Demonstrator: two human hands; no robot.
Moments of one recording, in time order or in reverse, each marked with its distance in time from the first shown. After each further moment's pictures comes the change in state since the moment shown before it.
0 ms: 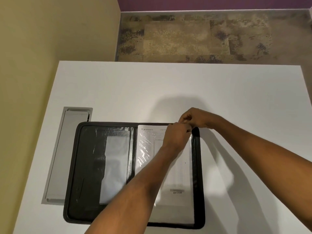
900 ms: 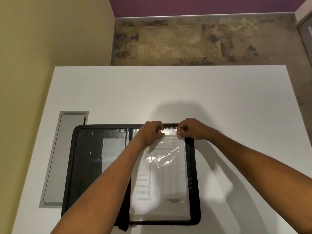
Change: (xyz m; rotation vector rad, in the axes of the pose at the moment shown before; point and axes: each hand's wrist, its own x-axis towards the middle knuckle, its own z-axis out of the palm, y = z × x) left_hand -0.002 -0.084 -0.042 -0.122 -0.205 -0.074; right_hand -0.032 0.020 0.033 -0.242 0.137 -0.084
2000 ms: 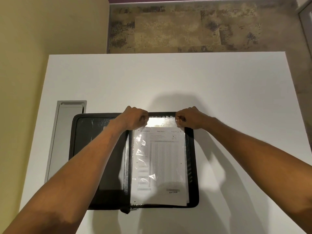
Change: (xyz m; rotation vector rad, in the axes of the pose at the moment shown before) left_hand -0.008 -0.029 -0.062 0.515 -0.203 0.116; right_hand -0.003 -0.003 0.007 -0.267 0.019 -0.044
